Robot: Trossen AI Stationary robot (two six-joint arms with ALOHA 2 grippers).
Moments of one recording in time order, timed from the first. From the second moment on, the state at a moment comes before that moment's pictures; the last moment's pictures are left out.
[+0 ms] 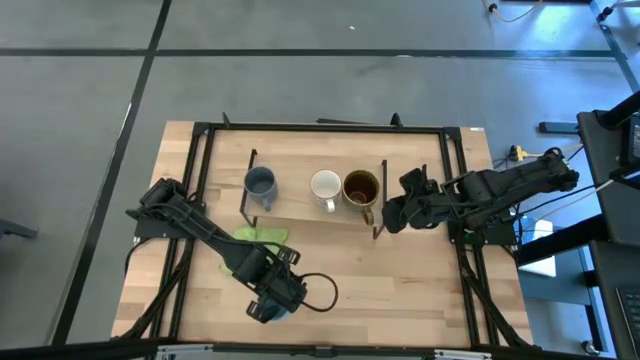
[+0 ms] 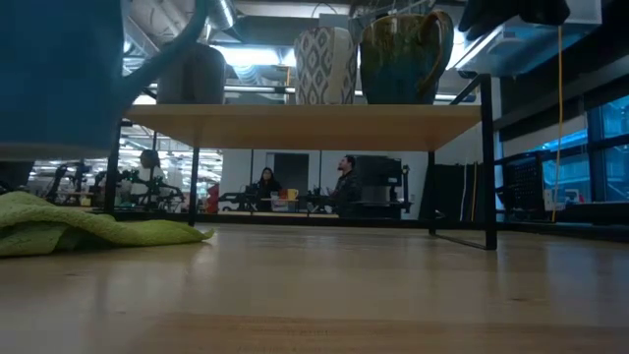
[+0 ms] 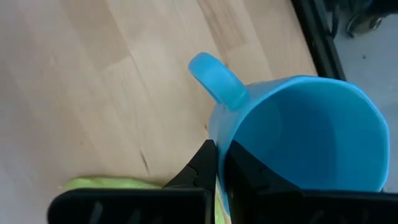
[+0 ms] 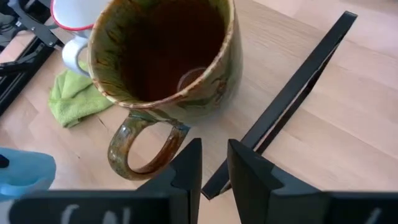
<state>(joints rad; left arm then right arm) -0.56 1.87 1.70 -1.15 -0.05 -0.15 0.34 1.24 1.29 -1.10 0.50 1.23</state>
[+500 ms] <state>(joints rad) -0.55 1.87 1.58 -1.03 0.00 -0.12 0.34 1.18 1.29 -1.18 0.56 1.23</state>
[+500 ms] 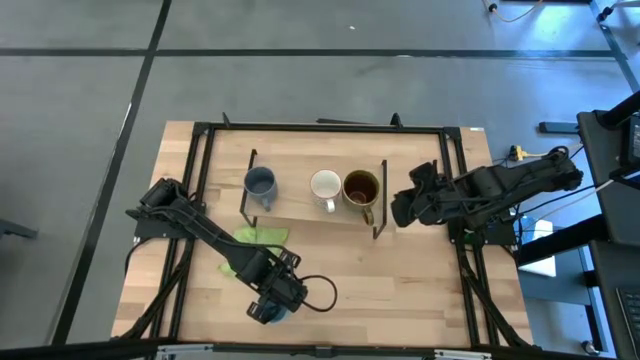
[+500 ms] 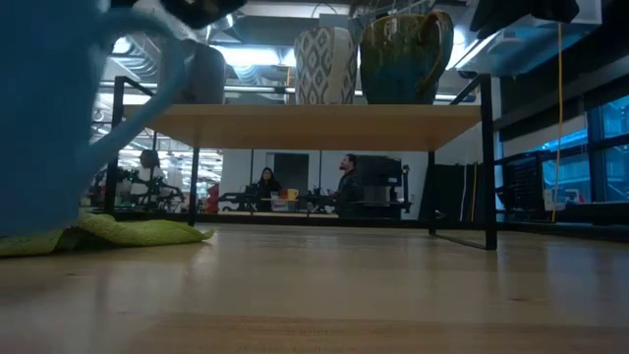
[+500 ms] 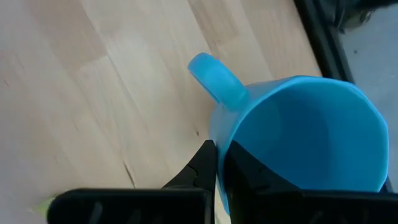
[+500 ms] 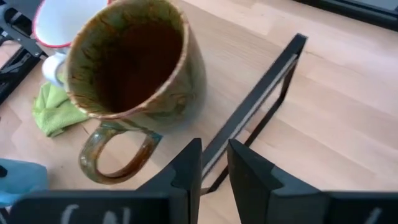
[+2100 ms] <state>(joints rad) -0.49 1.83 1.81 -1.26 -0.20 -0.23 0.34 1.07 1.29 -1.27 0.60 1.21</state>
